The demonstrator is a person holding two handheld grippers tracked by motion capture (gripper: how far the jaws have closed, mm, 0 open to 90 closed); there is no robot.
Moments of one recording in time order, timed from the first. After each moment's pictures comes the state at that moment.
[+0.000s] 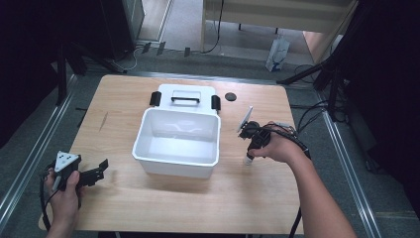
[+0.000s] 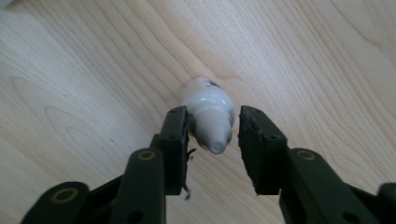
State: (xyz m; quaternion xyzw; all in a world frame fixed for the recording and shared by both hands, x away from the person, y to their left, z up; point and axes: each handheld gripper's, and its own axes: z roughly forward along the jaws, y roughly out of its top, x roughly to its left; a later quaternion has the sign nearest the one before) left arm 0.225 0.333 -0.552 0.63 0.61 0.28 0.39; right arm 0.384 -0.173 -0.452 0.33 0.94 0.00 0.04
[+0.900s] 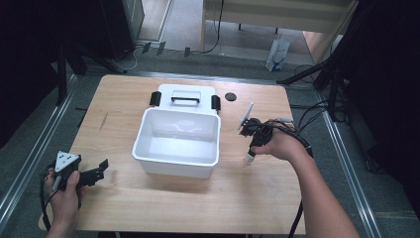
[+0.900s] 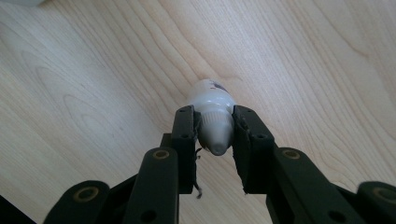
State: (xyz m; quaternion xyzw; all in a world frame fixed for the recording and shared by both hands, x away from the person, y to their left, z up) left arm 0.225 0.332 -0.552 0.63 0.61 0.28 0.39; right arm 0.385 -0.174 -0.434 0.30 0.95 0.00 0.03
